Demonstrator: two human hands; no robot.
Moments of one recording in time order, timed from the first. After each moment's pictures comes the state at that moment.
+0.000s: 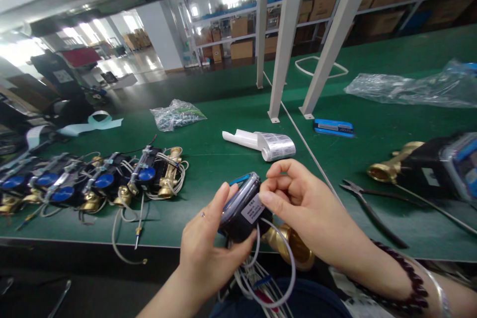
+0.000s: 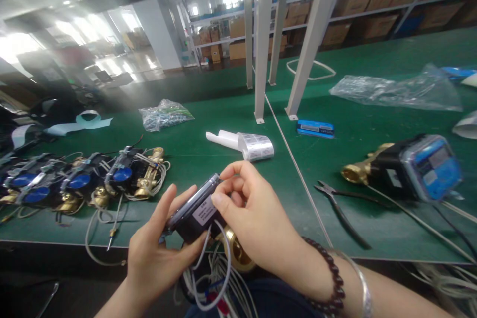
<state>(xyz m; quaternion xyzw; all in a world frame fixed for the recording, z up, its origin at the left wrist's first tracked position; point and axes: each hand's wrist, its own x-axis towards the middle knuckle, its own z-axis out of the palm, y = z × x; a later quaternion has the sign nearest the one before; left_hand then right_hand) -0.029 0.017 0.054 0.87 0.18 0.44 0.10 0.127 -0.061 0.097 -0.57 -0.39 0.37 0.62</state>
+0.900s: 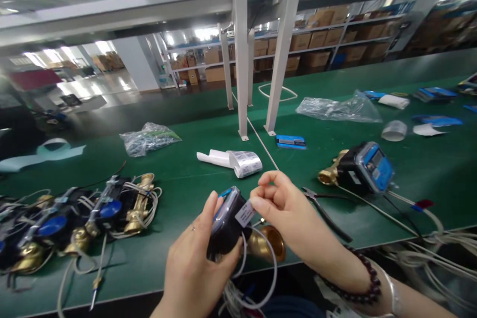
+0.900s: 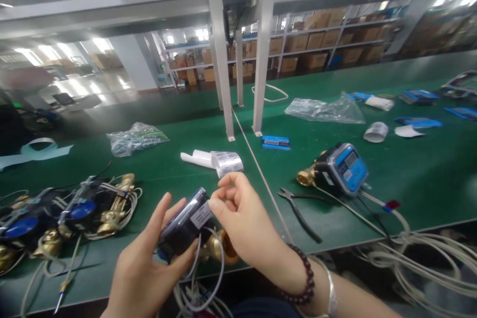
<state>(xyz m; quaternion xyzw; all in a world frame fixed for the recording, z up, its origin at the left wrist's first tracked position) -0.002 0.013 0.067 0.89 0.17 0.42 0.03 0.148 -0.081 0.092 -0.55 -0.35 0.31 0.69</state>
